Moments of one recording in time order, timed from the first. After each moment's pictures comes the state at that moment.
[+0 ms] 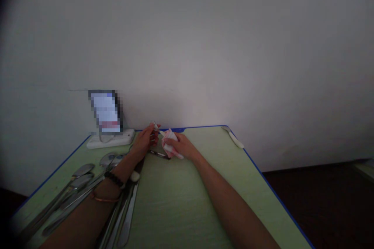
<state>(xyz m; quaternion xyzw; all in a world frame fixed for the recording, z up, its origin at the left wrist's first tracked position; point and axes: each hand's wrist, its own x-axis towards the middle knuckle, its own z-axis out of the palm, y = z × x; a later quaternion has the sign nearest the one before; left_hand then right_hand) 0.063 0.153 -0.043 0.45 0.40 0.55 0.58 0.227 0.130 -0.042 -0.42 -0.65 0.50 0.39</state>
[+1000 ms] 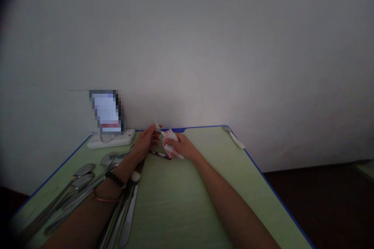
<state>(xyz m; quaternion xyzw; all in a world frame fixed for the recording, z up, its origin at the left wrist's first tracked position) 0.062 0.154 -0.045 0.46 0.40 0.54 0.58 0.227 0.129 -0.042 -0.42 -0.65 0.49 0.39</state>
